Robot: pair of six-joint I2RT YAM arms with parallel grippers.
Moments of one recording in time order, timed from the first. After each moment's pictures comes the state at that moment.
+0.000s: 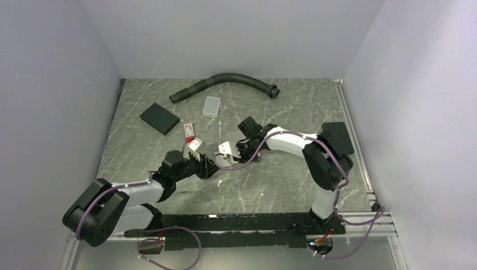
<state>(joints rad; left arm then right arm) -0.54 1.19 0.20 0.72 0.38 -0.35 0.71 1.82 1.13 -0.53 -0.43 -1.04</state>
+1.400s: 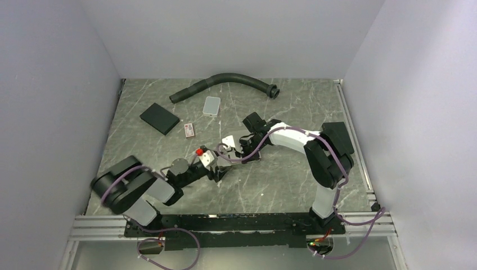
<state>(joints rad) -0.72 1.60 0.14 1.42 0.28 0.05 0.65 1.83 1.17 -0.59 -0.58 -1.01</state>
